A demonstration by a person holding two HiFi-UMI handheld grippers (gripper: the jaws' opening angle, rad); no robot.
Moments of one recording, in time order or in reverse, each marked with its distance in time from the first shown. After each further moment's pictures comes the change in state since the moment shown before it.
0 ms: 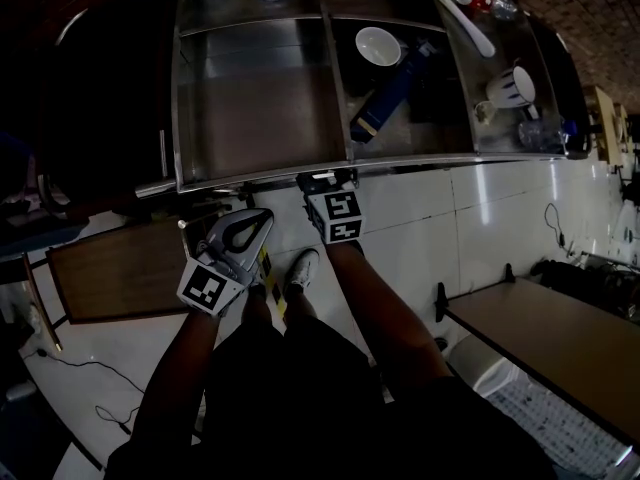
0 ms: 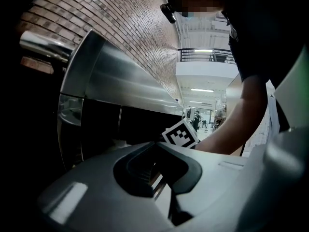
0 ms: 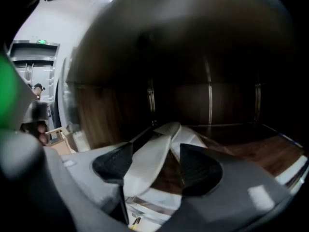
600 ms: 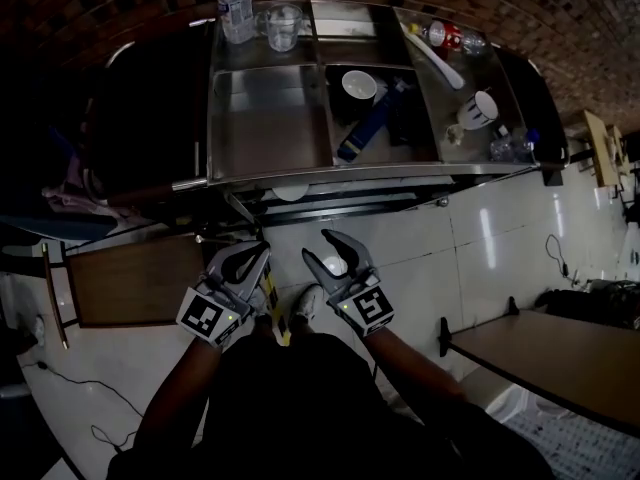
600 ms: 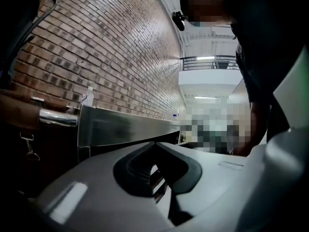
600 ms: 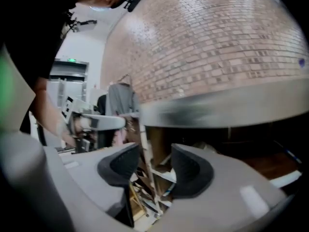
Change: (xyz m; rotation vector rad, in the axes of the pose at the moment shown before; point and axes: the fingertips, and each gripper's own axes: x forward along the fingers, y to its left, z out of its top) left arm -0.065 -0.050 0.074 0.002 -0.109 0.066; right arm -0.191 0.102 0.059 -0.073 -0.149 0.306
